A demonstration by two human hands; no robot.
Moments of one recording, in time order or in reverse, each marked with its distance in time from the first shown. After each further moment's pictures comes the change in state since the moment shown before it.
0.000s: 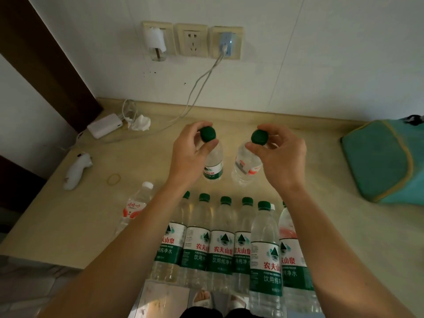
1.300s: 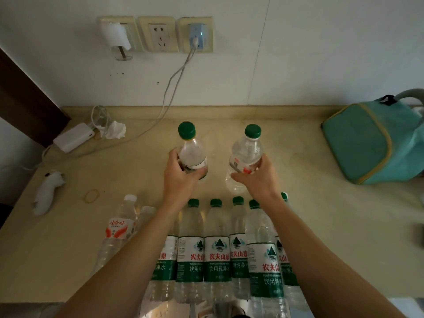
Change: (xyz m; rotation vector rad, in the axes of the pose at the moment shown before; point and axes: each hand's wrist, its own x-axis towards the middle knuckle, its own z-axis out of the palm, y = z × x) left_hand -0.007 -0.082 0.029 -0.002 -0.017 -0.227; right_hand -0.001 0.110 0.021 -0.145 -0.059 0.315
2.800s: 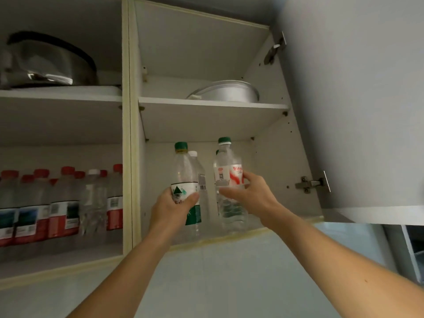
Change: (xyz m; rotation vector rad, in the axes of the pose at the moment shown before) left_hand 0.032 0.579 -0.083 -0.171 -0.016 0.795; right_hand -0.079 -0.511 -0.298 0.209 0.337 -0.860
